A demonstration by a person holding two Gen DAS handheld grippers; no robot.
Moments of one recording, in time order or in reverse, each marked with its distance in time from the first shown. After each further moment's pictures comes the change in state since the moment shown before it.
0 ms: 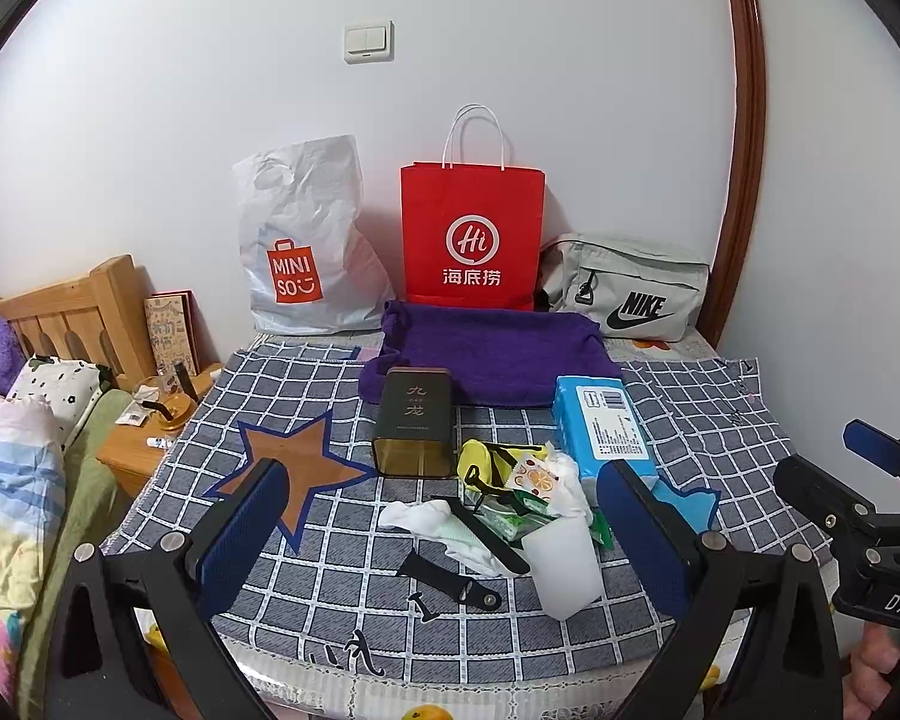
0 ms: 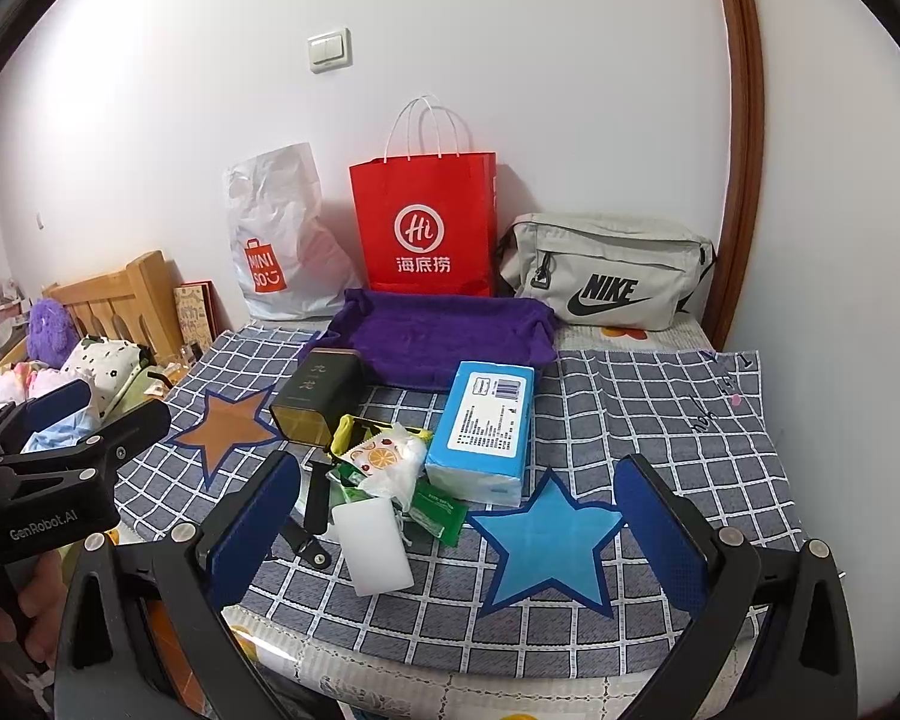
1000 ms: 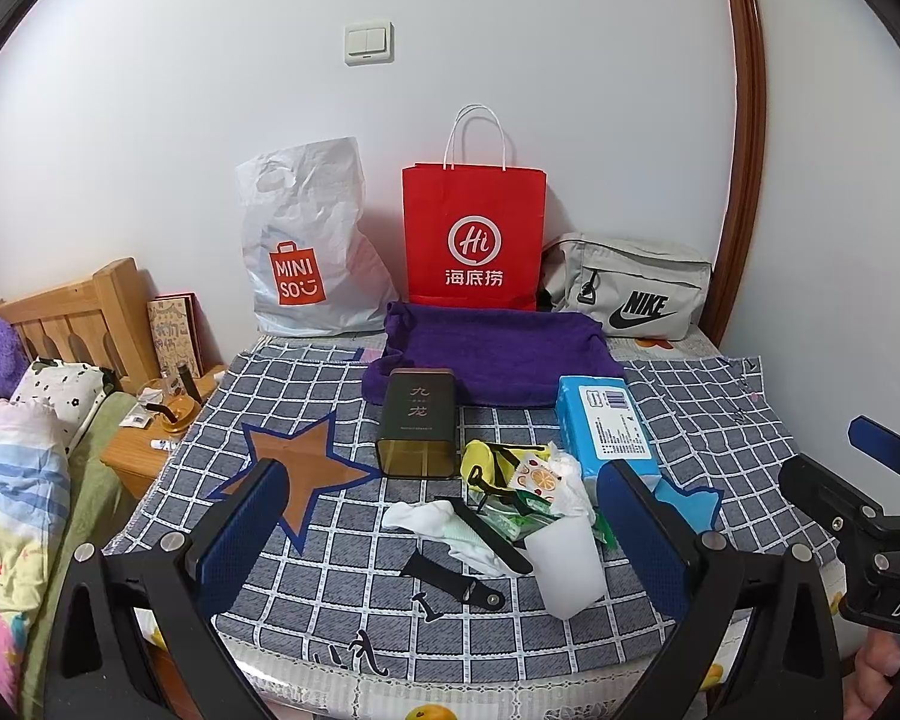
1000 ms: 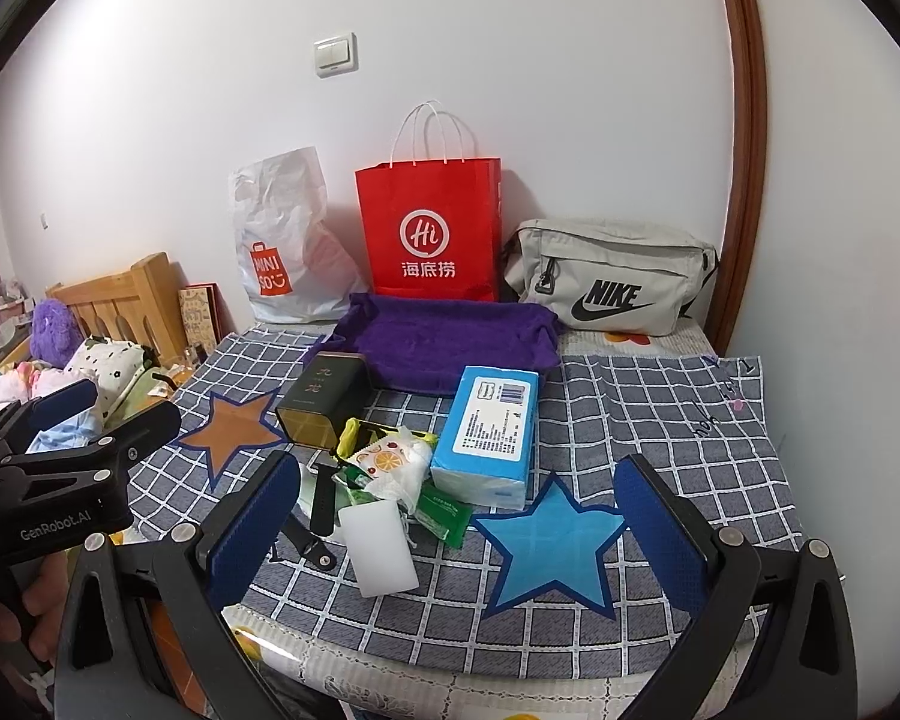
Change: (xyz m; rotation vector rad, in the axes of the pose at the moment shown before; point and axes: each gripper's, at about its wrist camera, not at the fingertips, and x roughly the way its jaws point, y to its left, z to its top) left arm 0.000 0.002 0.000 0.000 0.001 0.004; right arm -0.004 0.003 0.001 -0.004 -0.009 0.007
